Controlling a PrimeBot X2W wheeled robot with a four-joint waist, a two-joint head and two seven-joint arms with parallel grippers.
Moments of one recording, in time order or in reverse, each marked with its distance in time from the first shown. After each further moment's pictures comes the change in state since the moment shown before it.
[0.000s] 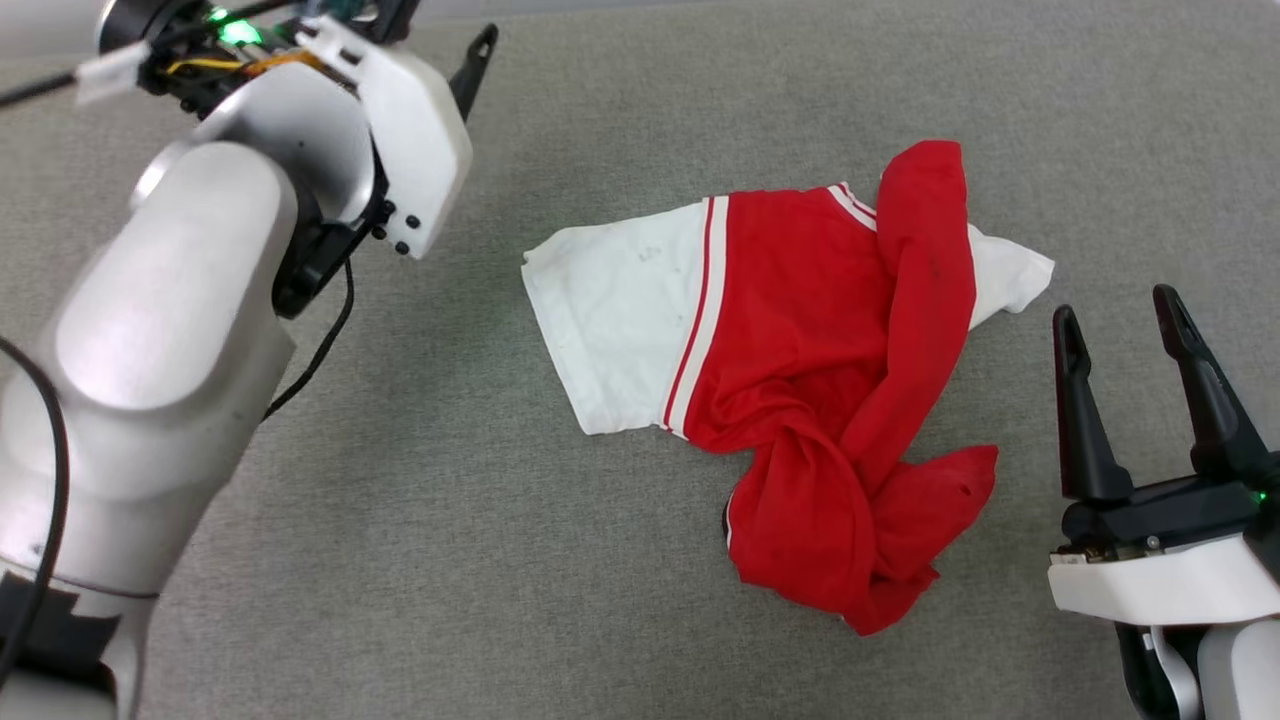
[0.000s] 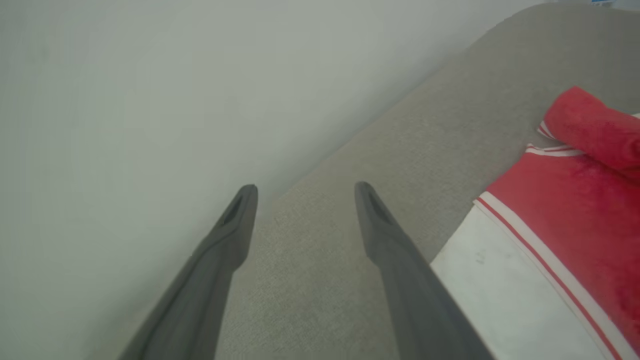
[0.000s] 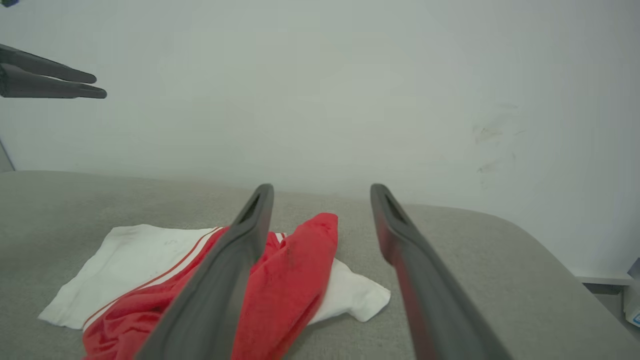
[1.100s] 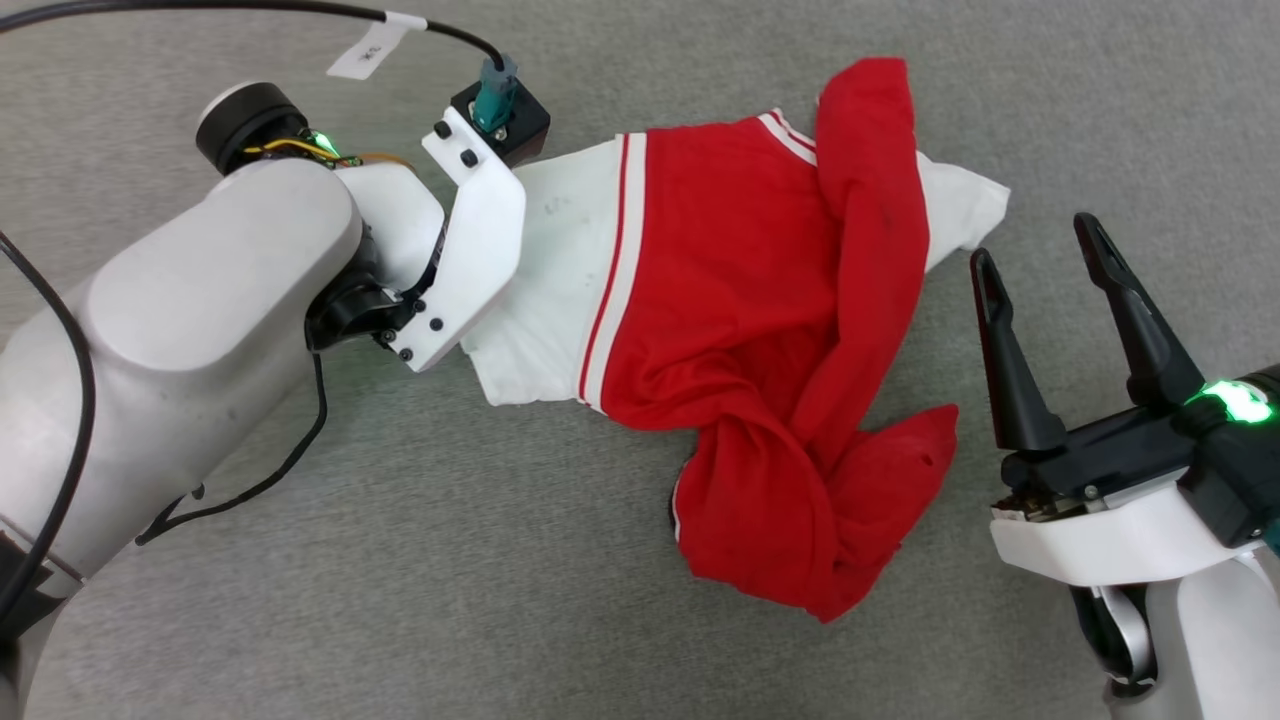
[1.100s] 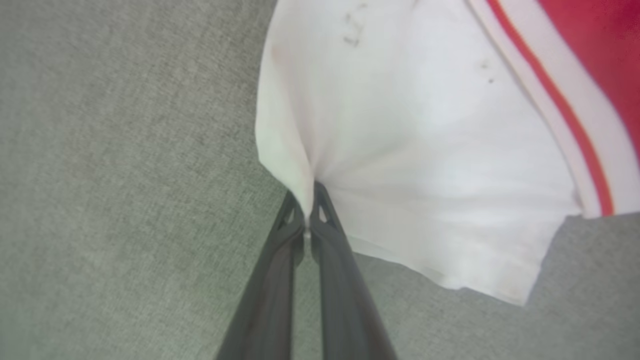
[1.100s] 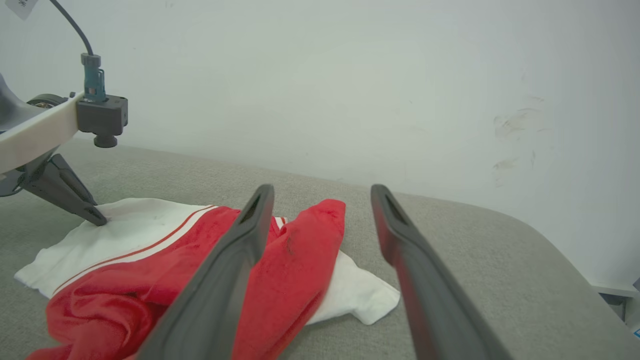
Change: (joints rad) left arm -0.281 0.157 -0.704 0.019 -0.554 0.000 0.560; right arm -0.115 -0.005 0.119 0.000 -0.032 0.000 0.000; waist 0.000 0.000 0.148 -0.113
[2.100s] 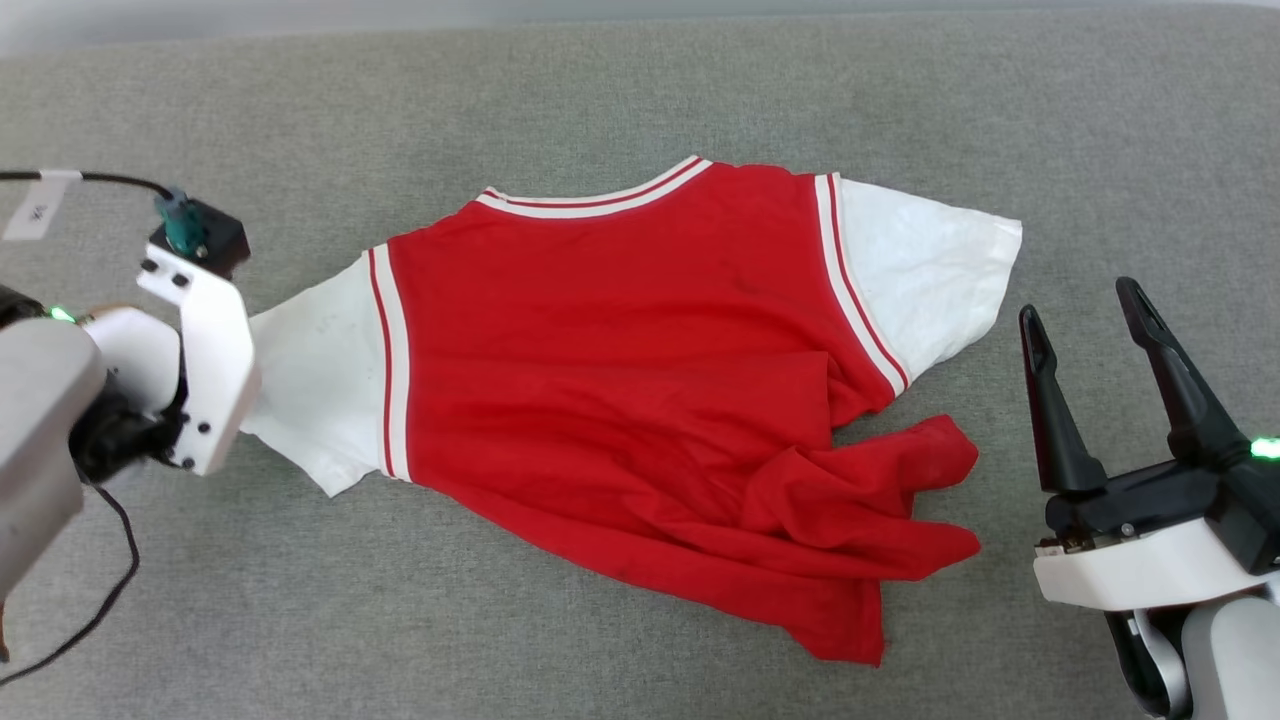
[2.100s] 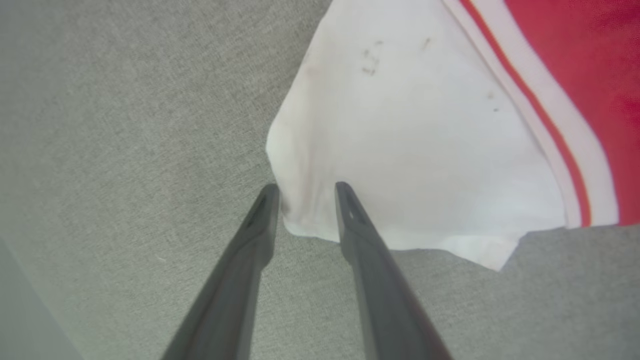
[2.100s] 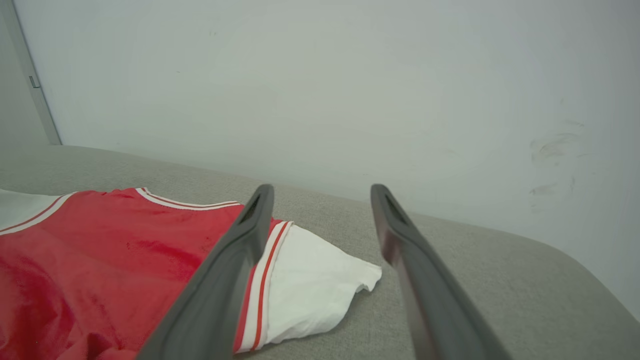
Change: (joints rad) left arm 0.238 0.263 0.015 0.110 -0.144 0.049 -0.256; right arm 0.079 -0.038 -0.064 0.047 -0.003 0.000 0.000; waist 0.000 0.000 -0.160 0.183
